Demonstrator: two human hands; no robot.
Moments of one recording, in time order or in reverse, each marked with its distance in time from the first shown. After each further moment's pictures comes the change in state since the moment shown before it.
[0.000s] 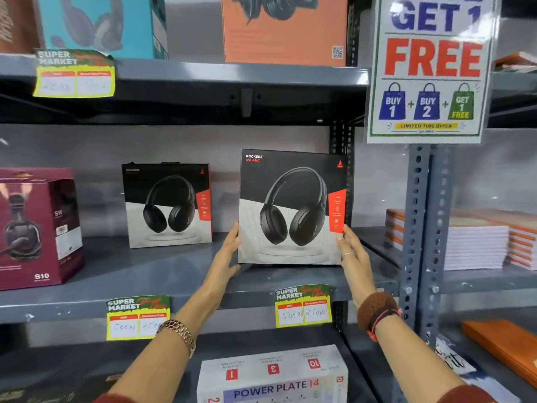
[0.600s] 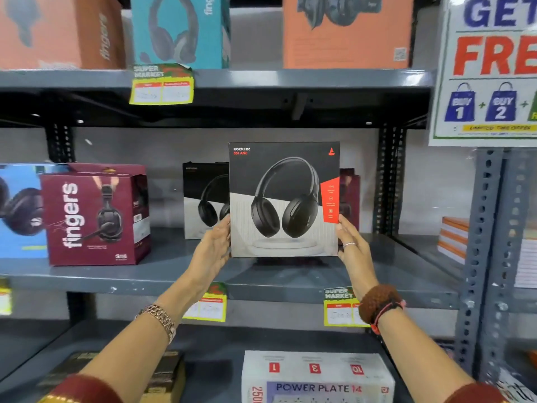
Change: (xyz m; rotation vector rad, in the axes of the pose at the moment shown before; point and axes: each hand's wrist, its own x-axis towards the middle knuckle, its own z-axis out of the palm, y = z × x) left_hand -0.029 0.034 -0.099 -0.071 0.065 -0.052; right_hand -0.019 -0.021 0.083 0.083 -0.175 0.007
